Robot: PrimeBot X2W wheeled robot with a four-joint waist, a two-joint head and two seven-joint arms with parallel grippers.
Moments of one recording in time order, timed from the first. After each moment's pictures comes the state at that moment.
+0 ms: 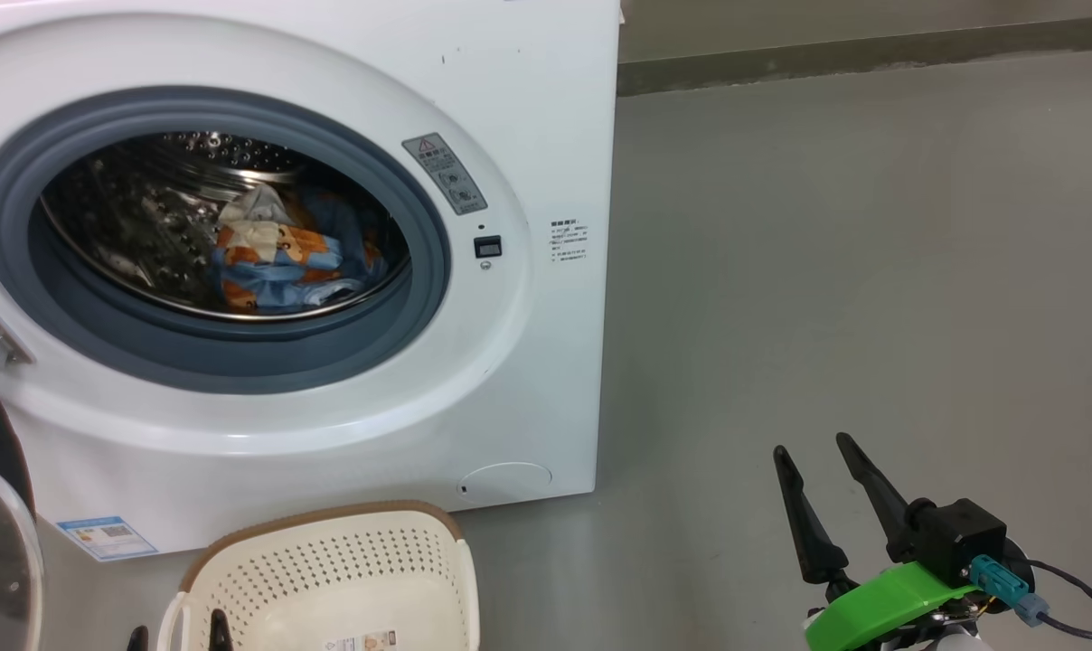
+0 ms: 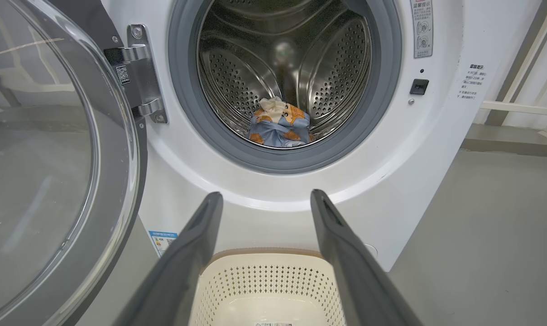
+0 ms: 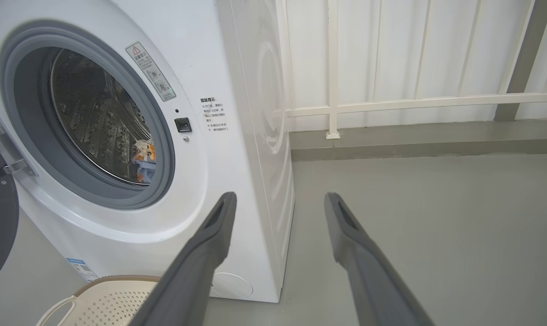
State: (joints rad) left arm 0.27 0.04 0.01 0.01 -0.21 0.07 -0.25; right arm -0.09 -0.05 0.05 0.24 0.18 0.13 -0.26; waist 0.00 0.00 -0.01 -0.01
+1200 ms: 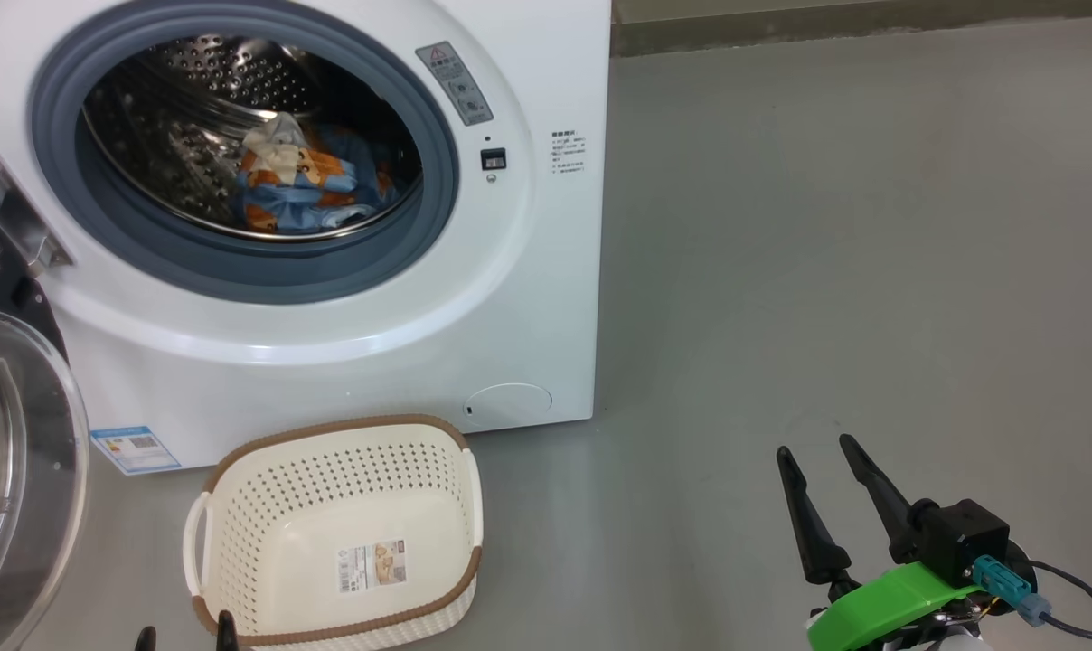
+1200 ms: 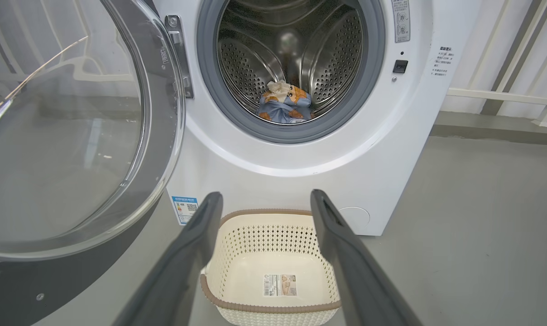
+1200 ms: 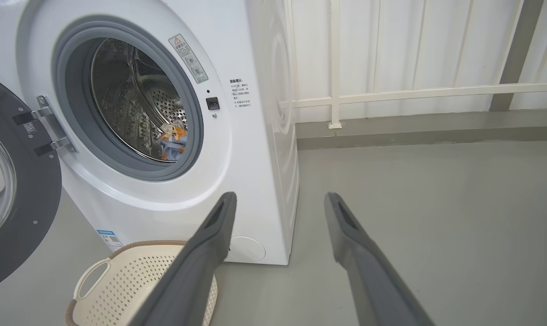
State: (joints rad) left arm 0.26 0.04 0.00 0.02 -0.20 0.07 -0.25; right arm -0.09 -0.05 0.04 0.25 0.18 0.13 -0.26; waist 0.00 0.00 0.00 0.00
